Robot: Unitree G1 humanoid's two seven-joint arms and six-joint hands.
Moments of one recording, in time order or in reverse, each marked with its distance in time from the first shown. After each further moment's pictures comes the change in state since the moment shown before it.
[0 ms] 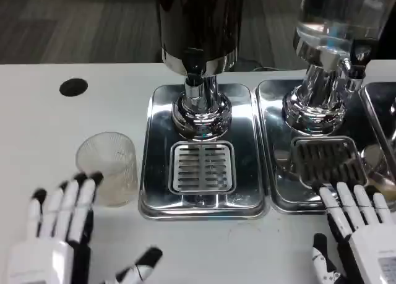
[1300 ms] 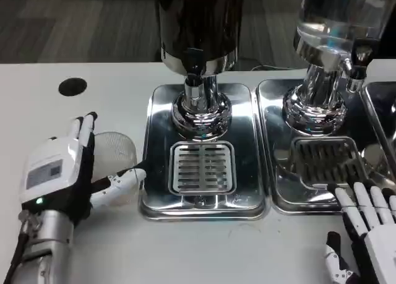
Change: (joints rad) left arm -0.592 0.011 0.009 0.199 -0.075 0.410 -0.650; right arm 0.019 -0.002 -0.040 -0.015 0.059 -0.003 0.015
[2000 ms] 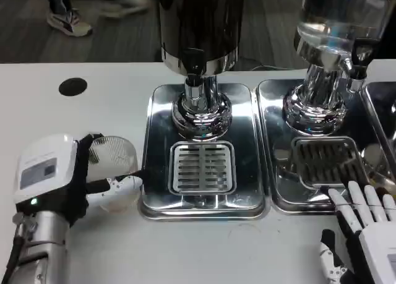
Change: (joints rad) left arm 0.028 0.002 0.012 -0.040 -0.007 0.006 0.048; right arm -0.036 0.020 0.003 0.047 0.007 -0.029 0.000
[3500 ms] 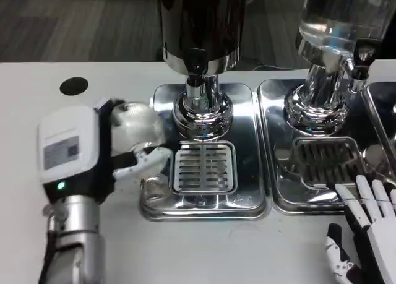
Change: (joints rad) left arm -0.089 -0.105 -0.076 0.030 0.059 -0.037 0.261; right arm 0.009 -0.008 -0.029 -0.027 0.023 -0.020 0.001
